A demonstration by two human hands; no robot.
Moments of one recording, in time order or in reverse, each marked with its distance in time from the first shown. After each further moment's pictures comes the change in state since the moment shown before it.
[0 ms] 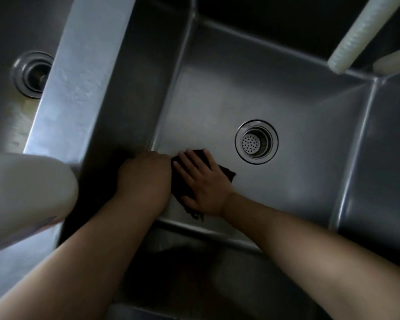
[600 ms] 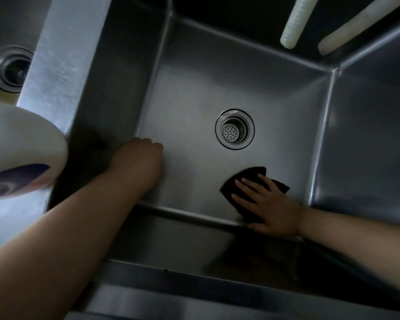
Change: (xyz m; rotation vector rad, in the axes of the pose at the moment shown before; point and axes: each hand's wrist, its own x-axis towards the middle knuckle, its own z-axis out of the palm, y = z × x) left_hand -0.005 0.002 0.010 0.055 -0.005 0.175; right_hand -0.190 0.060 -0.032 -0.094 -0.304 -0.080
